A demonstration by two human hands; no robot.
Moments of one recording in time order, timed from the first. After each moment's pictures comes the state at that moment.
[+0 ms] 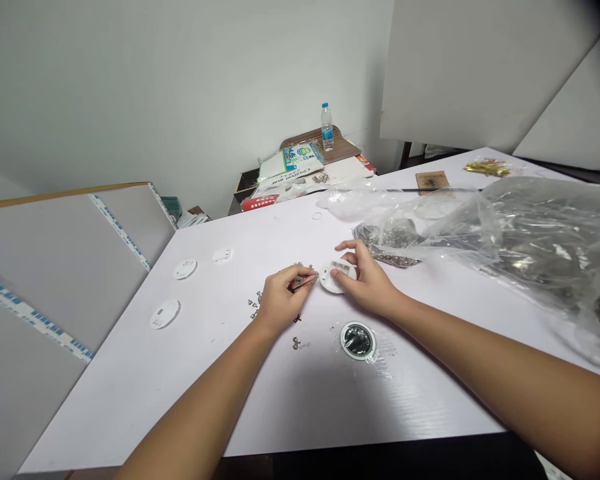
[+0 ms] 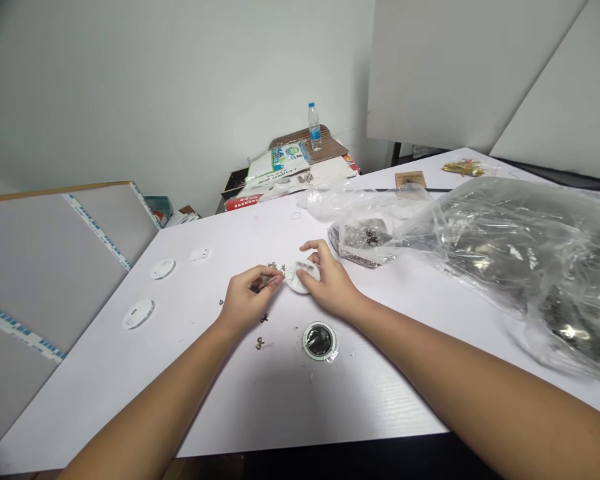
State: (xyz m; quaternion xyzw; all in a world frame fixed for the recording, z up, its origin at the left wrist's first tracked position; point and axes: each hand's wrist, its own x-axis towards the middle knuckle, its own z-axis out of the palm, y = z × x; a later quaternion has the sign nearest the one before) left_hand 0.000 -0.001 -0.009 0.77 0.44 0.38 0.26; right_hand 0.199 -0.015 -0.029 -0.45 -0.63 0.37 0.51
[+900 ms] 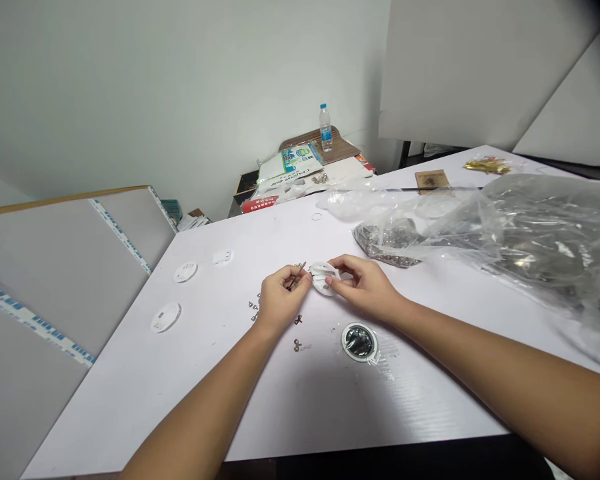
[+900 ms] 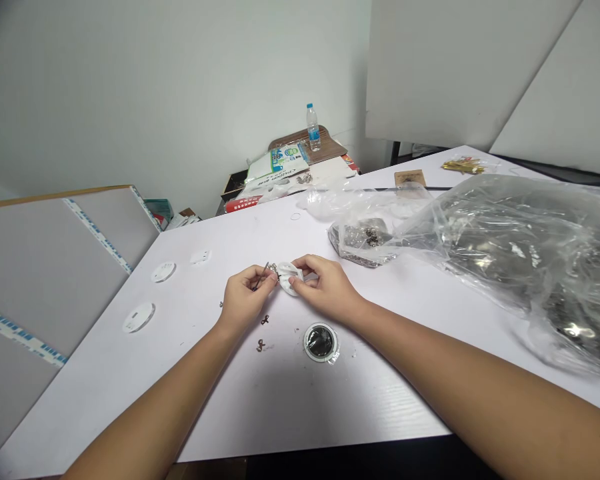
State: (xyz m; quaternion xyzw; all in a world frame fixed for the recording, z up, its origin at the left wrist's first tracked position) left_hand 0.003 -0.001 -0.008 0.68 0.53 0.40 0.32; right_hand 0.194 -0.021 -0.023 -0.44 -0.64 0.40 0.49
